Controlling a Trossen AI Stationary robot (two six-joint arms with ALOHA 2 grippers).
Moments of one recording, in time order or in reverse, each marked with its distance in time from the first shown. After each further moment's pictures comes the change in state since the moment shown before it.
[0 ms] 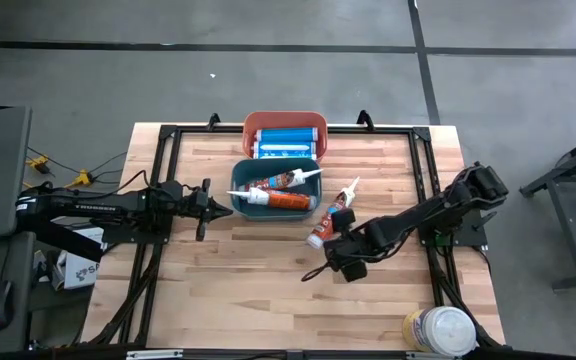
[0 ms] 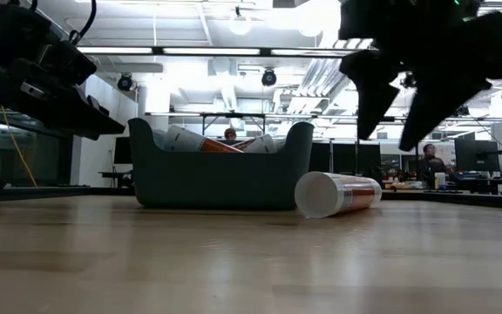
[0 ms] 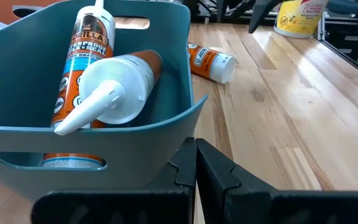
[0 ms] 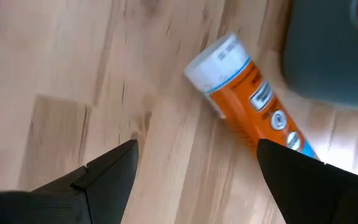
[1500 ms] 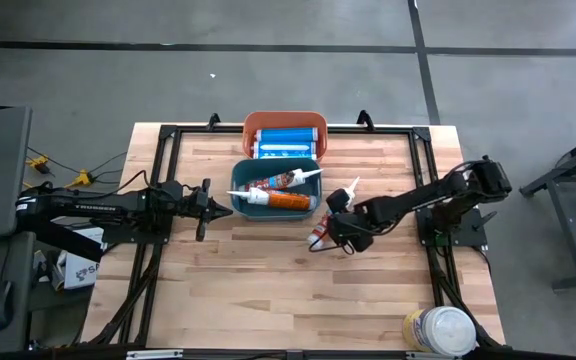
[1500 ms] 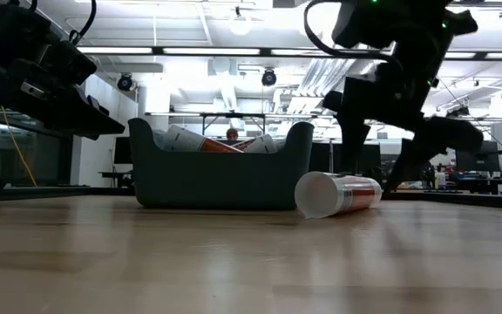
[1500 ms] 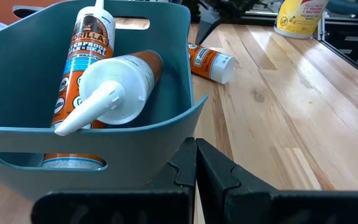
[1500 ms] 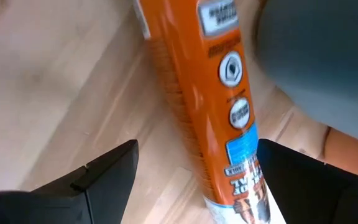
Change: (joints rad) left arm 0.000 0.000 0.000 0.001 0.000 0.000; right arm -0.220 -0.063 -0.244 0.224 0.053 -0.603
